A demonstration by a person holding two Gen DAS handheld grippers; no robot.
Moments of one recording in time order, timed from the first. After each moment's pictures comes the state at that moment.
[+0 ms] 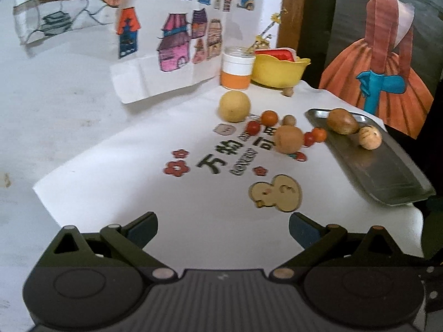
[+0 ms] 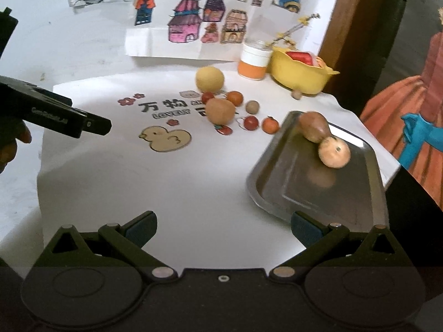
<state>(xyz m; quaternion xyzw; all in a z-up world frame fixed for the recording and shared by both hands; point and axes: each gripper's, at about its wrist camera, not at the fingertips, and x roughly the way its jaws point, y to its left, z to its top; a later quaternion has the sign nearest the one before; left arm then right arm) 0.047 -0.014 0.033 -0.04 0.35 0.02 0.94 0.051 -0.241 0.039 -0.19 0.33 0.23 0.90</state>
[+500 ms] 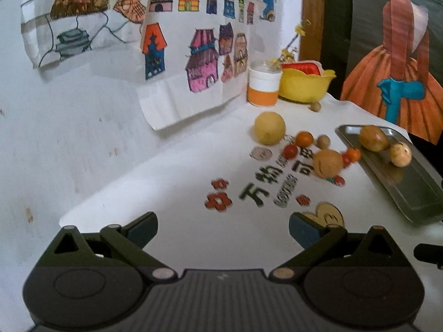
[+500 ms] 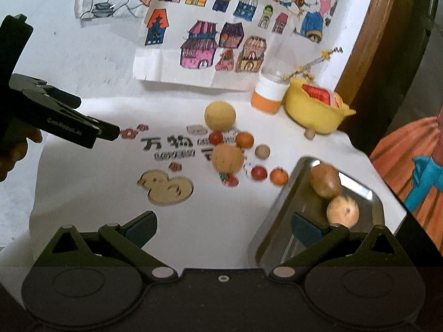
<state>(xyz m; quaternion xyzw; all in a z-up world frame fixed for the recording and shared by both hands) 0.075 0.016 0.045 -0.02 0.33 0.06 0.94 0.094 -0.209 0.068 -0.22 0.29 0.26 0.89</state>
